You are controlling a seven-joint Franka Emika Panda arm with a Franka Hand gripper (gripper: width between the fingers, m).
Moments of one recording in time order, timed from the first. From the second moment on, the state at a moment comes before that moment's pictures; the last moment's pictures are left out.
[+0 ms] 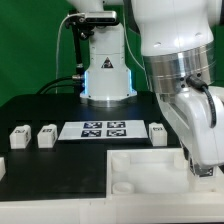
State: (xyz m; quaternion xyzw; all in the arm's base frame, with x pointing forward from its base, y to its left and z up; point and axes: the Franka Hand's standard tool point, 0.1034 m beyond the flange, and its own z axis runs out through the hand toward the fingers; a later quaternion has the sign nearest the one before) arm 0.631 0.104 0.066 -0.73 0.68 0.07 0.07
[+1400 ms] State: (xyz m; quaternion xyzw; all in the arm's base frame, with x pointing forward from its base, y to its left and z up) arm 0.628 0.109 0.071 -0.99 0.10 -0.01 0.06
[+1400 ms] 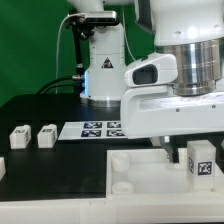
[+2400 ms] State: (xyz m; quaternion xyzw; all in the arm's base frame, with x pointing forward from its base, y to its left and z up) arm 0.627 0.111 0.069 -0.68 0.72 0.06 0.07
